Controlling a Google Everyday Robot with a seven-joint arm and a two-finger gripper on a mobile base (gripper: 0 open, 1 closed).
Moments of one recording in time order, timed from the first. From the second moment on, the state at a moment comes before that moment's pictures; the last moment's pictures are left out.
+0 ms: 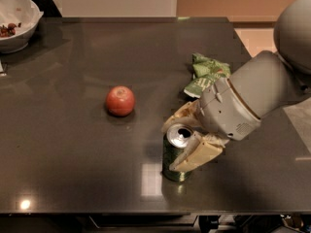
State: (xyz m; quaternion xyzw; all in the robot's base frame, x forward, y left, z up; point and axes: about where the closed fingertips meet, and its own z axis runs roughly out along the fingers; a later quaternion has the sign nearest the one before) arm 0.365 -0.041 0.894 -0.72 0.60 0.24 0.25
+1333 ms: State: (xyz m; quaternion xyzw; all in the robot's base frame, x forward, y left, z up) arm 0.405 -0.080 1.016 -0.70 0.62 0.19 0.31
